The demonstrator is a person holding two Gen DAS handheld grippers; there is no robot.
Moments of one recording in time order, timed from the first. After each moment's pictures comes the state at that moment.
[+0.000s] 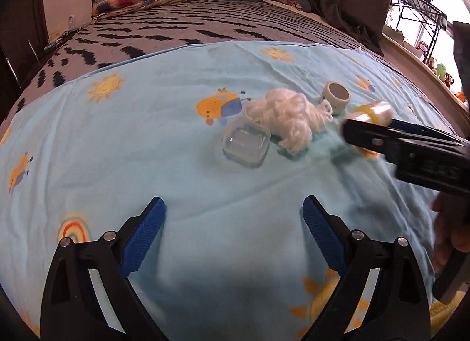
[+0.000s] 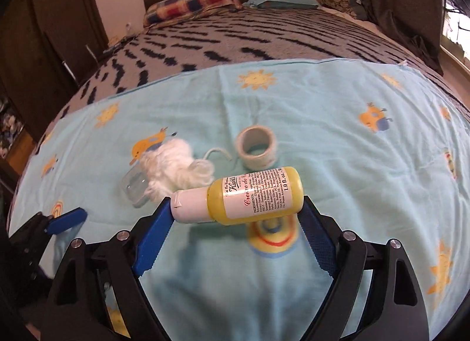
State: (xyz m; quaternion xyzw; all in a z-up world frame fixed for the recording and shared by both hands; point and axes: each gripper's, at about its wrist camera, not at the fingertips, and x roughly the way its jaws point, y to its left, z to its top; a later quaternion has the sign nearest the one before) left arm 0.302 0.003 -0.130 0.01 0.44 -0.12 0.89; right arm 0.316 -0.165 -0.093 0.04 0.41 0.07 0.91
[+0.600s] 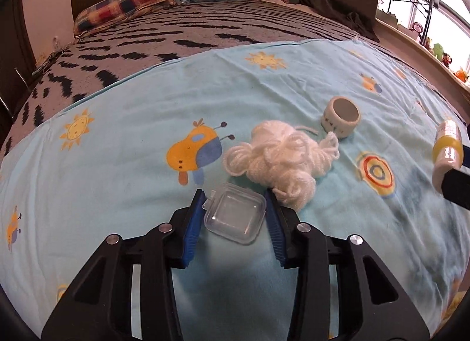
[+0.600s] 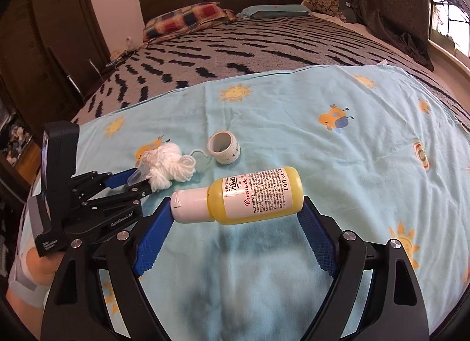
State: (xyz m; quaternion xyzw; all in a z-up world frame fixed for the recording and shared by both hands) left arm 0.343 -0.027 -0.131 0.06 0.44 -0.13 0.89; right arm 0.274 -0.200 -0.073 0.07 0.40 0.09 0.91
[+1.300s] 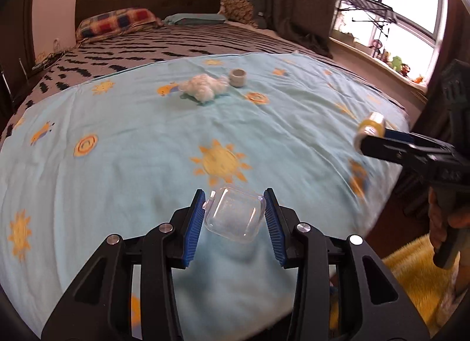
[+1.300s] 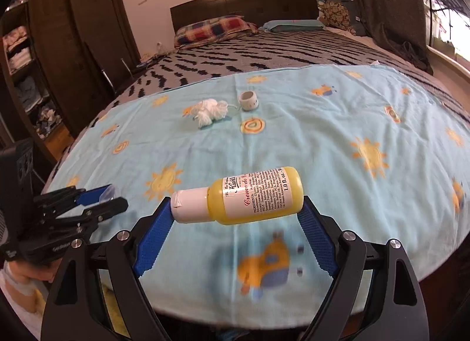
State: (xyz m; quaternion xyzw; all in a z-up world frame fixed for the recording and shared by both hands) left arm 0.101 -0.013 -0.096 0.02 0.38 -0.20 0.91; right arm 0.101 -0.218 -0.083 0.07 0.35 0.14 0.92
